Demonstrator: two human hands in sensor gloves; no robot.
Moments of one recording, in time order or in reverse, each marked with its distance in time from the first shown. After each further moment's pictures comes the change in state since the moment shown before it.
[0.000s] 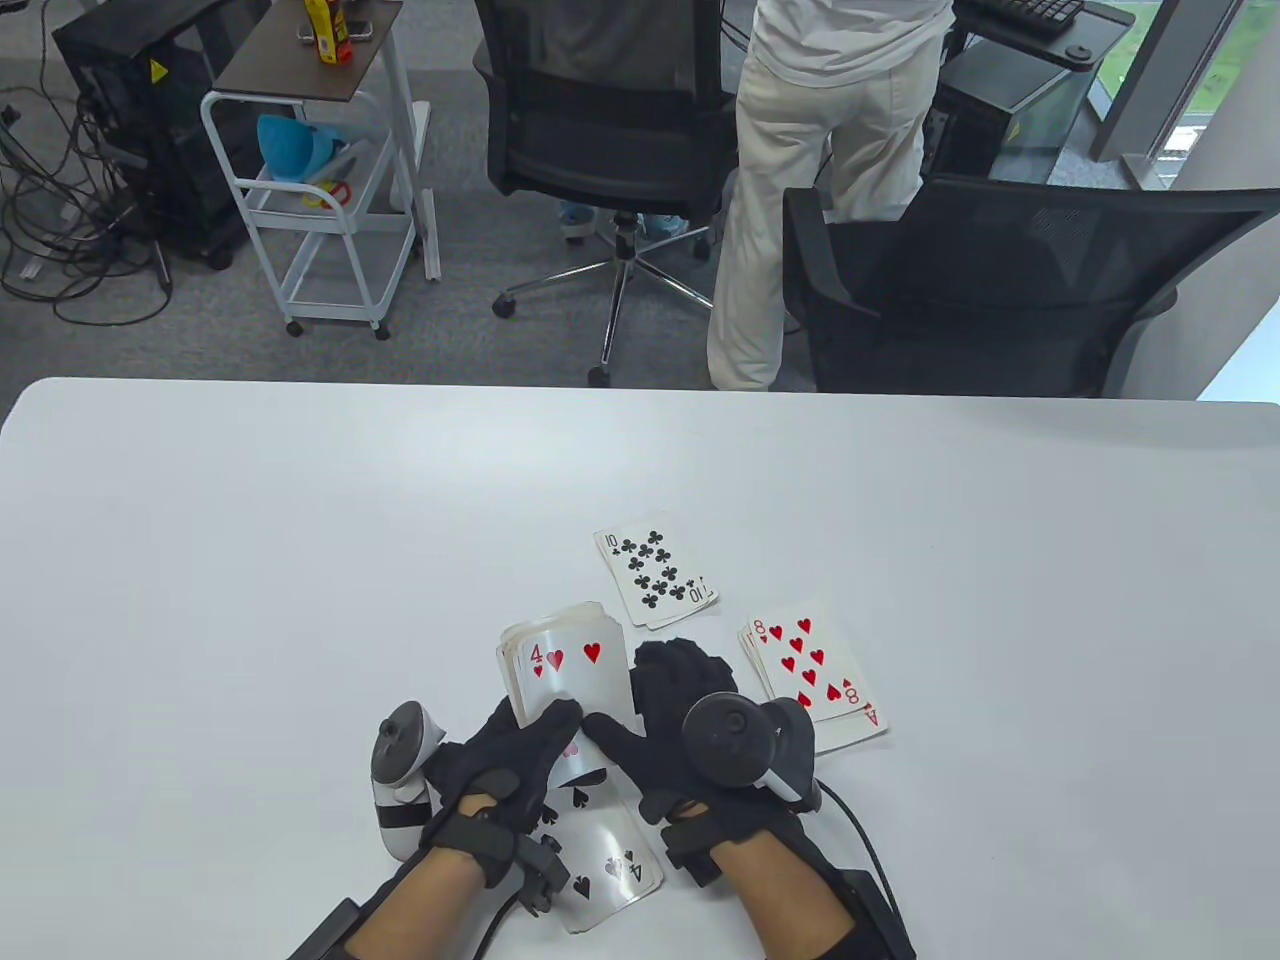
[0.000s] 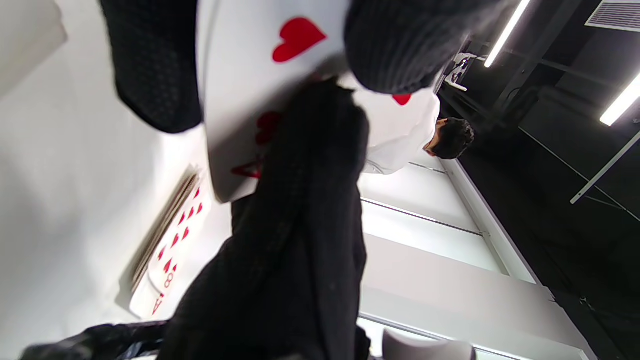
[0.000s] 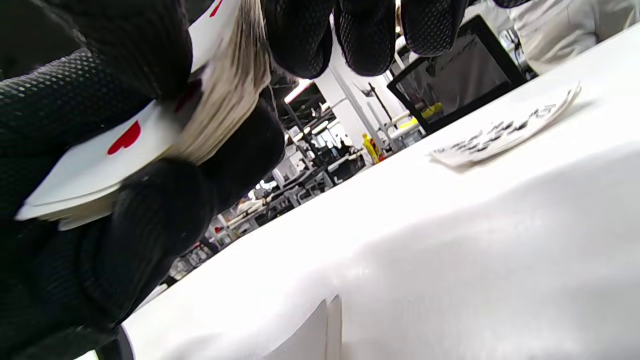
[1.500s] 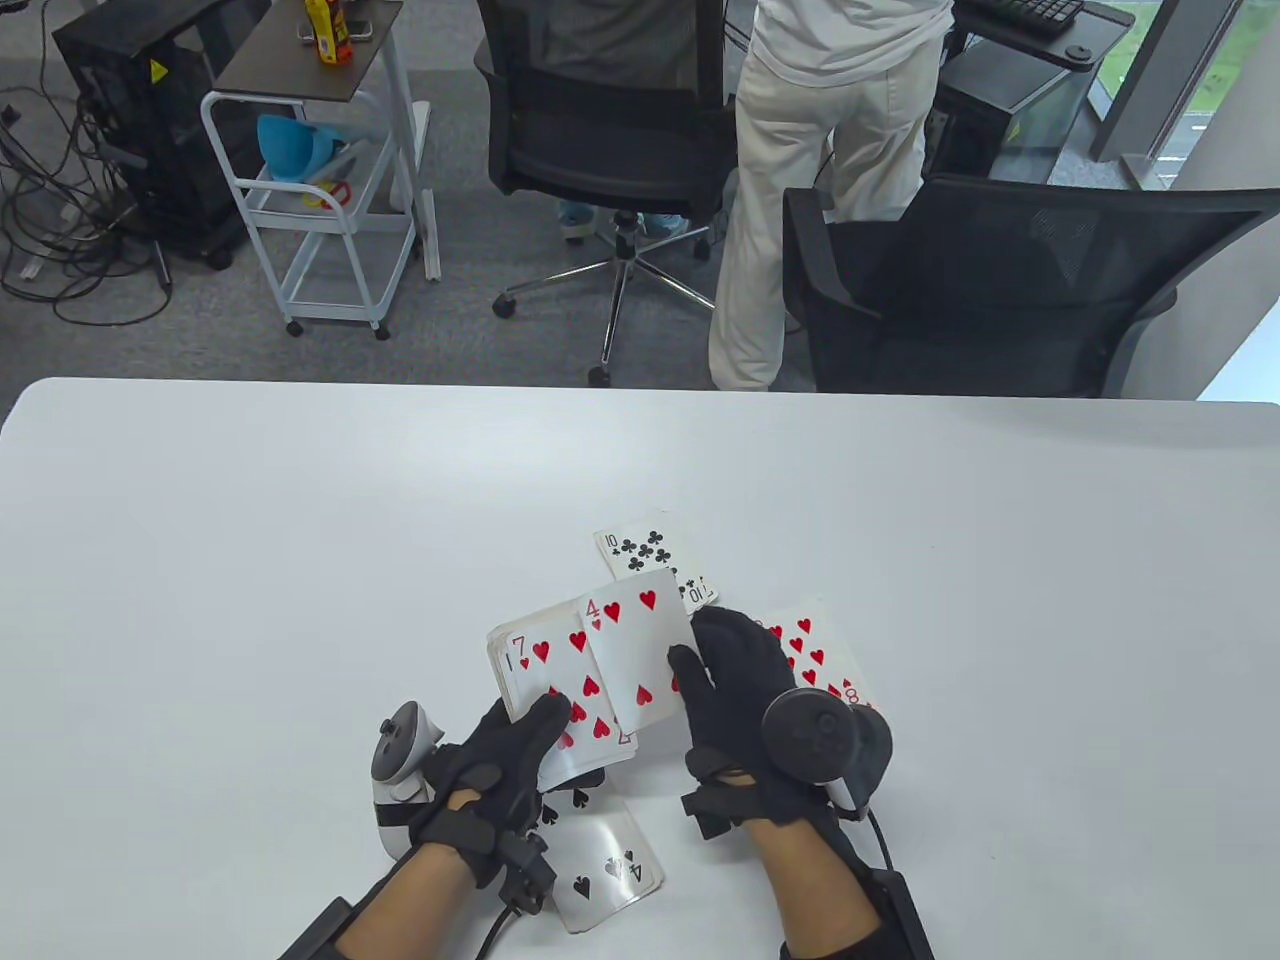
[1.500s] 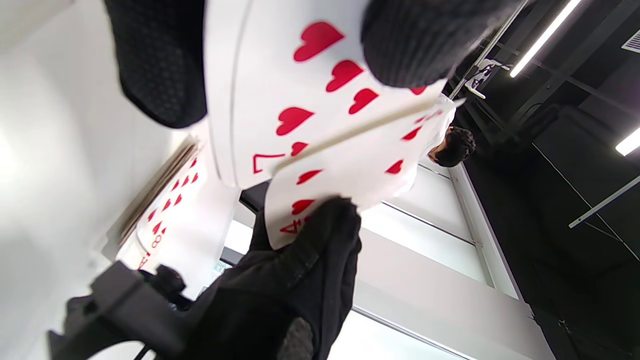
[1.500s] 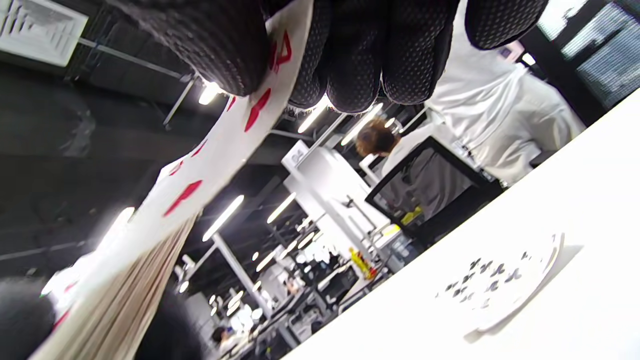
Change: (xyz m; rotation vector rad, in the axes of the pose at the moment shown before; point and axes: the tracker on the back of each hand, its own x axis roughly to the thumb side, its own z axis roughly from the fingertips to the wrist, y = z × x) left_hand -0.003 -0.002 0.001 -0.066 0.056 0.136; right_hand -0.029 -0.057 0.009 -0.394 0.092 -0.131
